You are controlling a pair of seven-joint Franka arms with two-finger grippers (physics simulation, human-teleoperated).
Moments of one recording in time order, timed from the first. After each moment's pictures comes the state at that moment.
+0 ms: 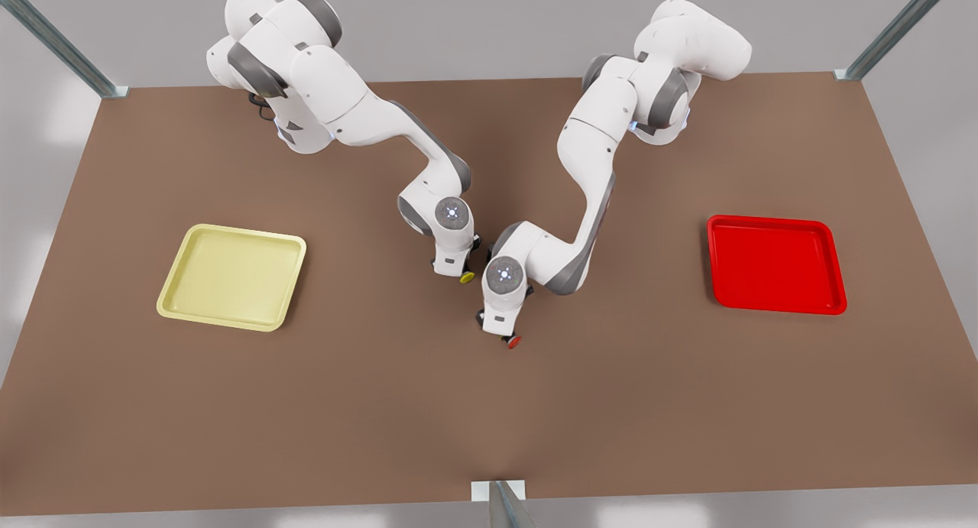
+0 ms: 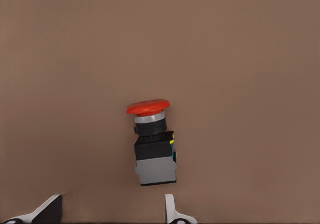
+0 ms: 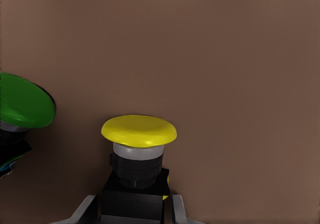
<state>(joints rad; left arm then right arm) -0.82 1.05 0.24 -1.02 -0.24 1.92 -1.14 0.62 0.65 0.18 -1.85 -0.10 2.41 0.26</state>
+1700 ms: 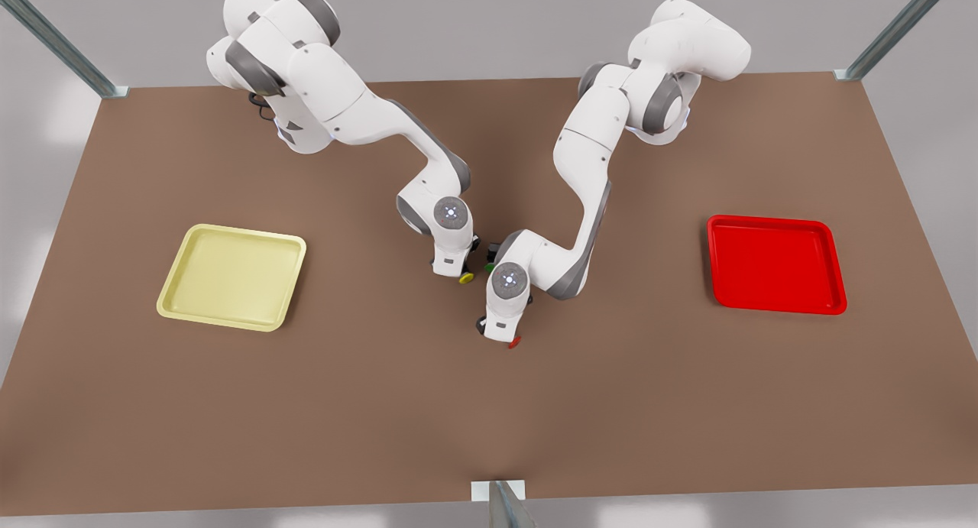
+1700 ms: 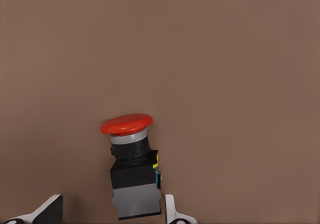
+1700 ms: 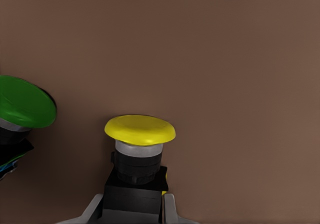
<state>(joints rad) -0.85 1.12 0.29 -1.02 -0.33 2.06 -1.10 0.61 0.64 0.18 -1.85 -0.10 2.40 0.26</state>
